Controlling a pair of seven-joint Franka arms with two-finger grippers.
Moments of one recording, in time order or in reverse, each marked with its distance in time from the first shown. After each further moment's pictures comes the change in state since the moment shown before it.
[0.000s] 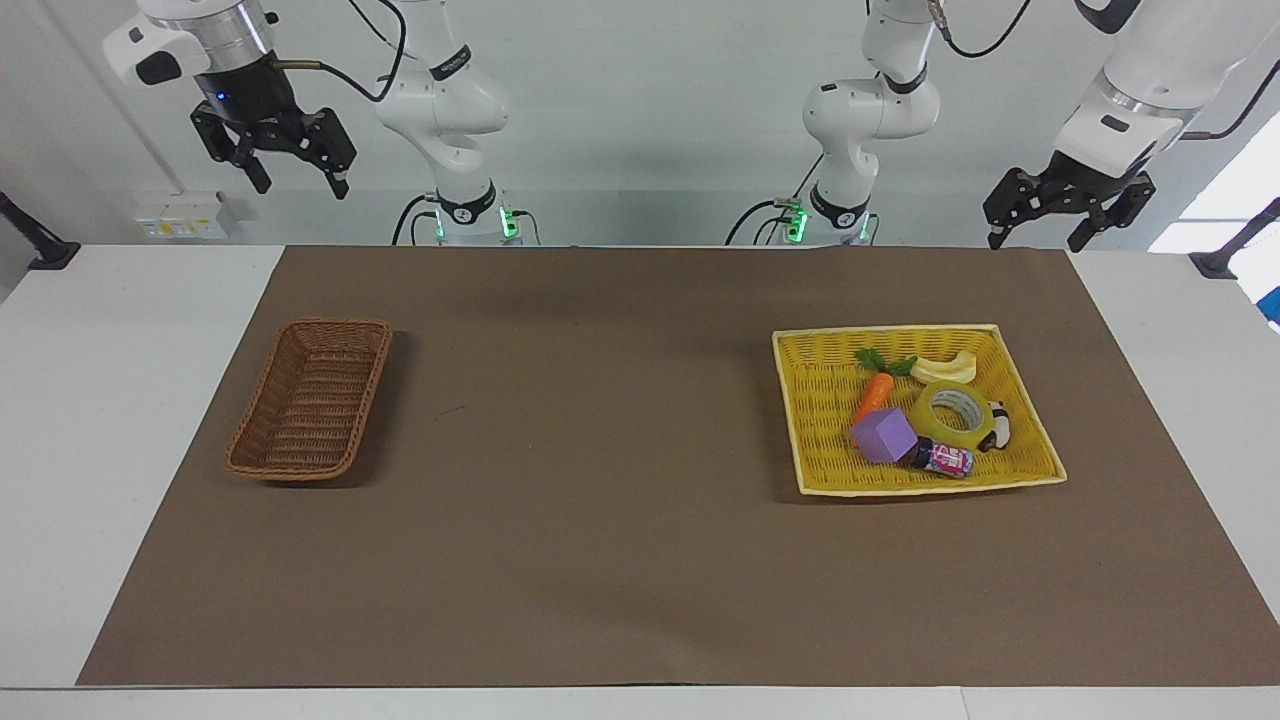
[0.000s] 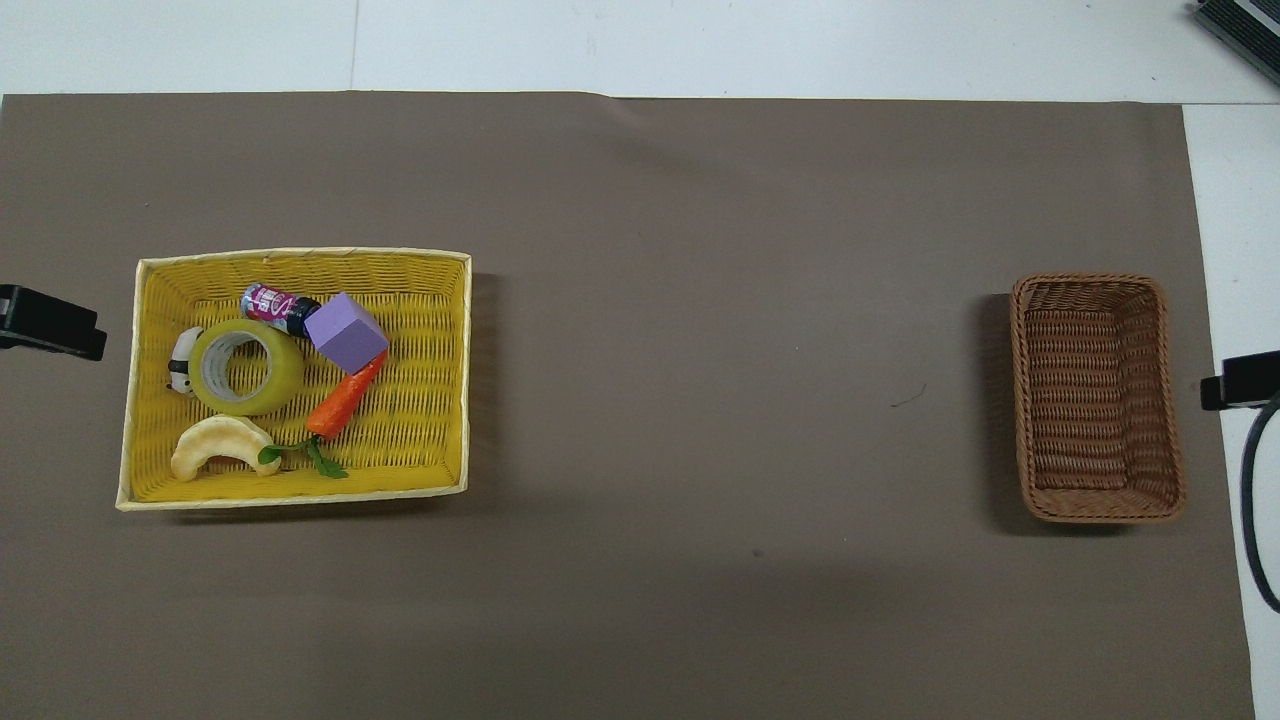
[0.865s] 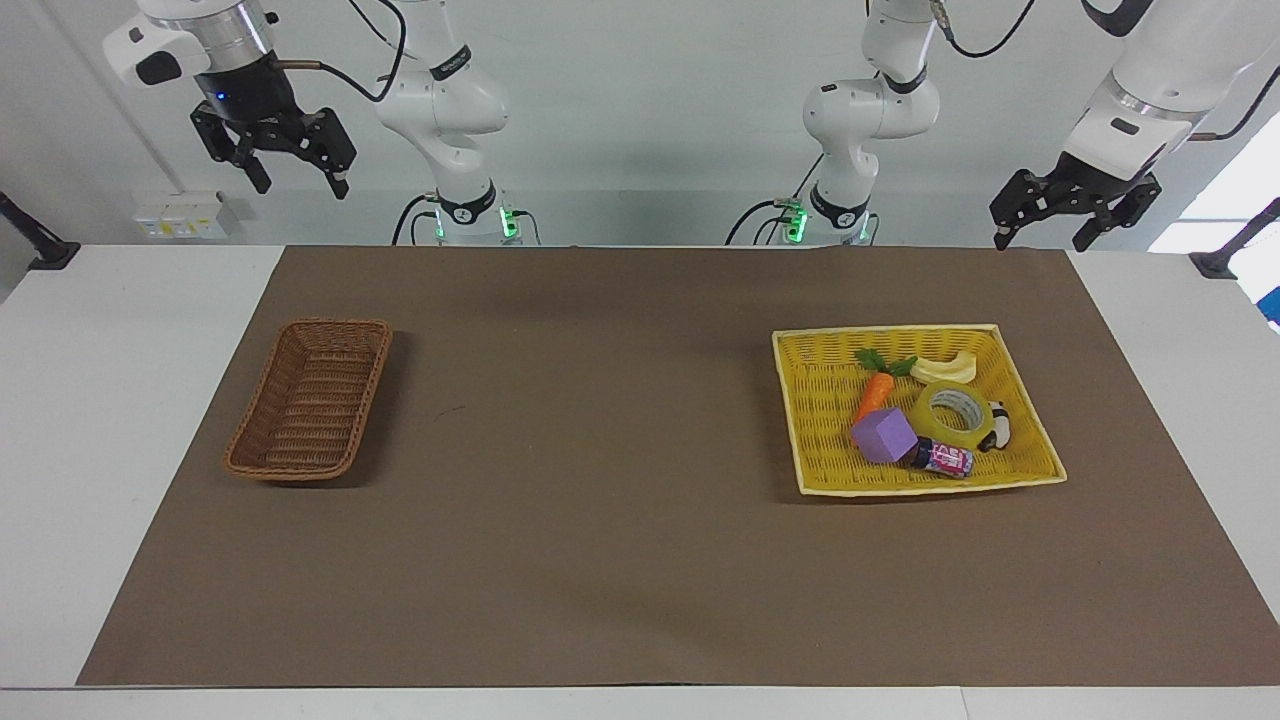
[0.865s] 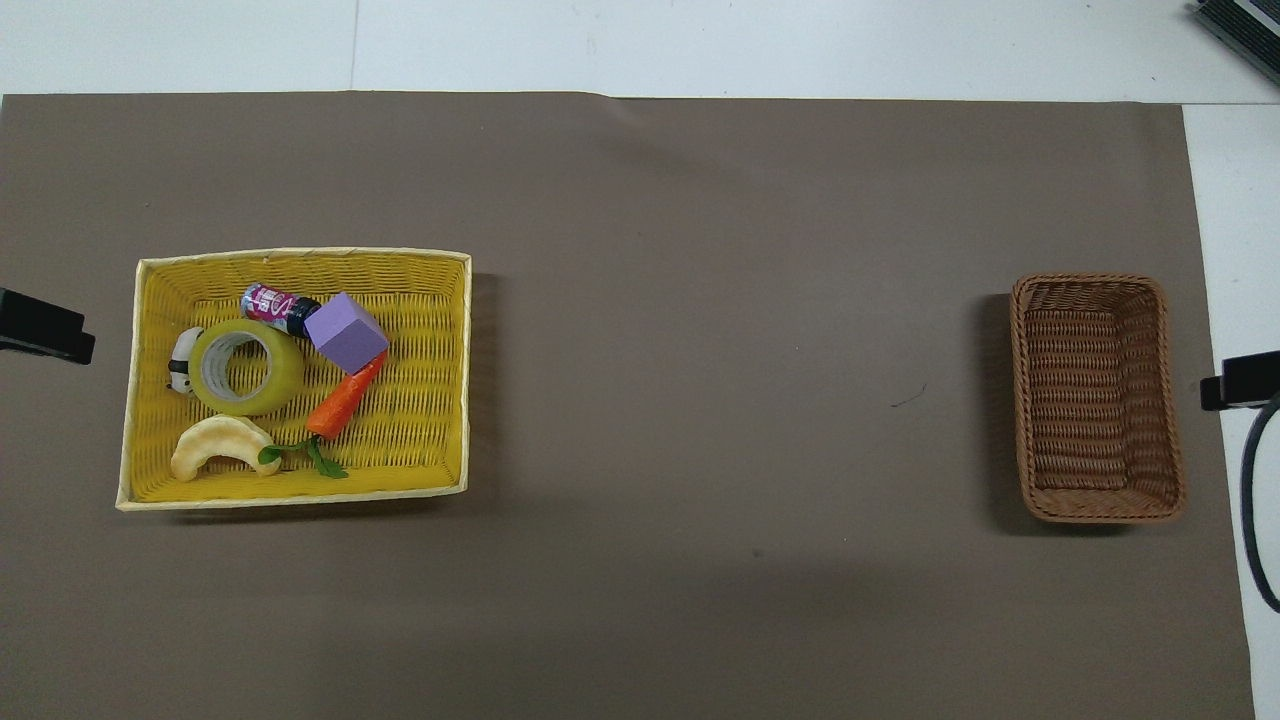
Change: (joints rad) left arm 0.015 -0.006 0.002 -0.015 -0.004 0.000 0.000; right arm 0.000 0.000 0.000 0.000 0.000 0.000 0.000
